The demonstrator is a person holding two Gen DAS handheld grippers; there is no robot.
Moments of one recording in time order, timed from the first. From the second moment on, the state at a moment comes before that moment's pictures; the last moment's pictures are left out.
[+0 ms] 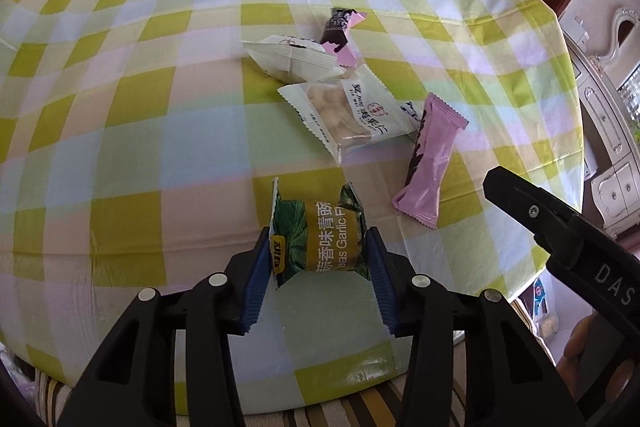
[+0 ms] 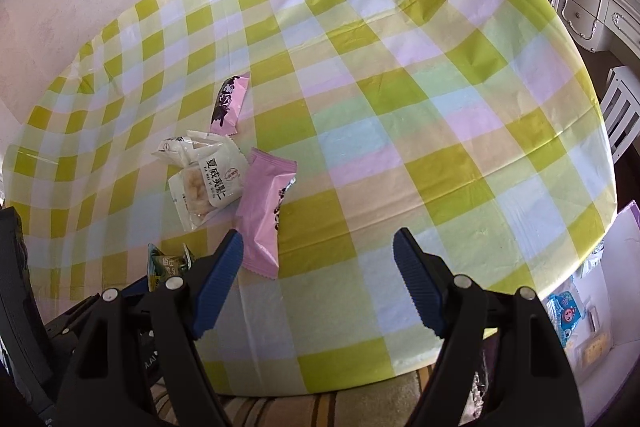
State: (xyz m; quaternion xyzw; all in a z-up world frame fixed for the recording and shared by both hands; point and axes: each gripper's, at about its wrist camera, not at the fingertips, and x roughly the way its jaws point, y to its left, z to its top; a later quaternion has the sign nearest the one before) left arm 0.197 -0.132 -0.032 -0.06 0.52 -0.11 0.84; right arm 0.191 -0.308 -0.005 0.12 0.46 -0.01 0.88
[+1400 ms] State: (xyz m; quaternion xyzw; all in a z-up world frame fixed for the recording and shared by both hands) left arm 0.186 -0.092 -0.016 -0.14 0.47 -0.09 0.87; right arm 0.218 -0.274 -0.029 0.05 0.51 -0.02 0.86
